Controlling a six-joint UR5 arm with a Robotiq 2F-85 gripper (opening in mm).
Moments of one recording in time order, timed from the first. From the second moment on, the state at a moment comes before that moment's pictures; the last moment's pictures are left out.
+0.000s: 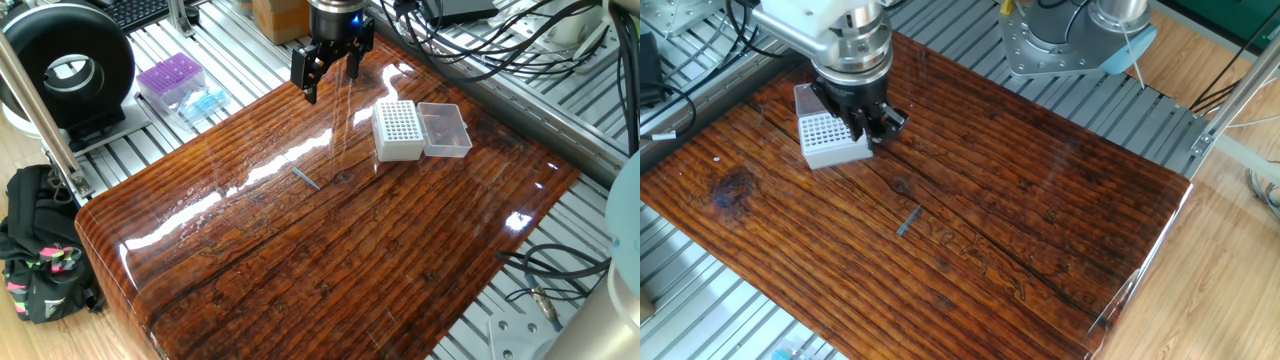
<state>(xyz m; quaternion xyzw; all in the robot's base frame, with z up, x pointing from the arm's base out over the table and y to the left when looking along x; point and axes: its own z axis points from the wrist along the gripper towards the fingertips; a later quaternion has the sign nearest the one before) 0.549 -0.013 0.186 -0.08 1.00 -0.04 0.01</state>
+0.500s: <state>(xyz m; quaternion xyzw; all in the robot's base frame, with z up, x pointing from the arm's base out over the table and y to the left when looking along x) 0.551 -0.013 0.186 -0.10 0.99 -0.05 0.02</state>
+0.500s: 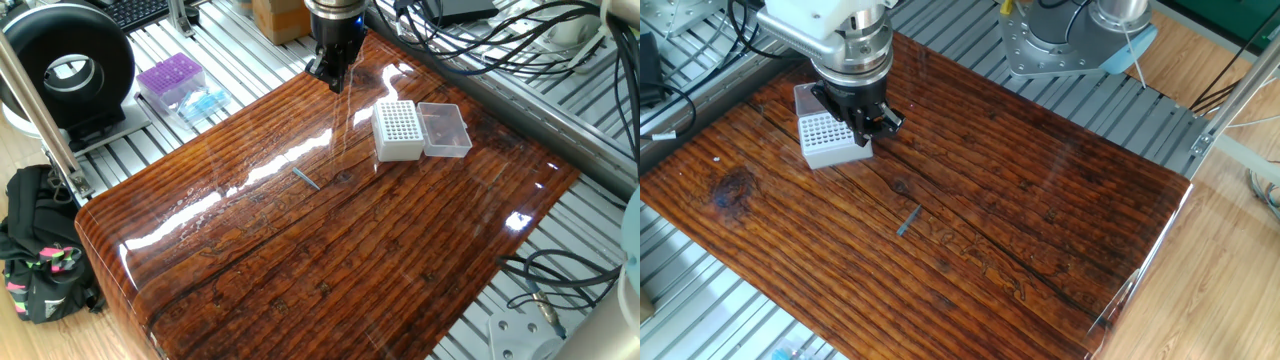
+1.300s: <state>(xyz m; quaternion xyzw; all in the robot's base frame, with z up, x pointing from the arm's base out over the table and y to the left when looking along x) 0.550 -0.010 0.186 -0.10 0.99 -0.04 0.01</state>
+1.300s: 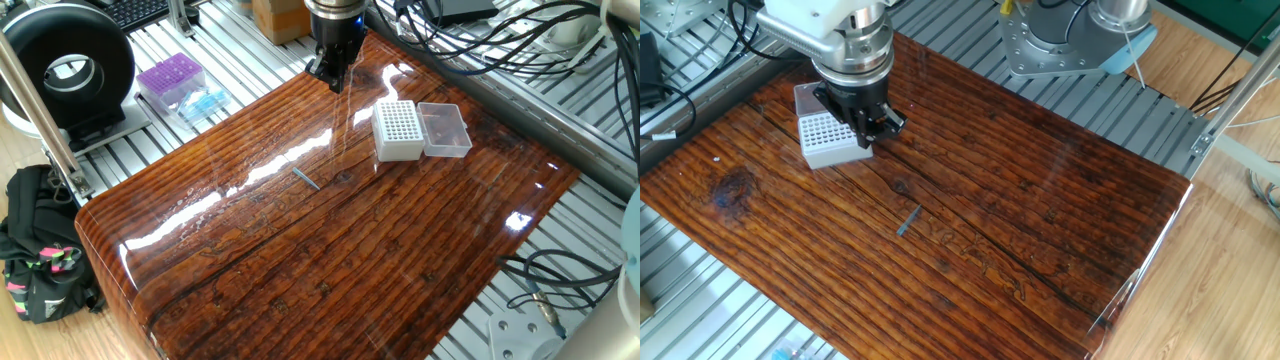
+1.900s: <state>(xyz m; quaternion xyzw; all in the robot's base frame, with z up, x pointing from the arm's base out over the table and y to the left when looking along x) 0.550 -0.019 0.187 -0.08 1.00 -0.06 0.01</state>
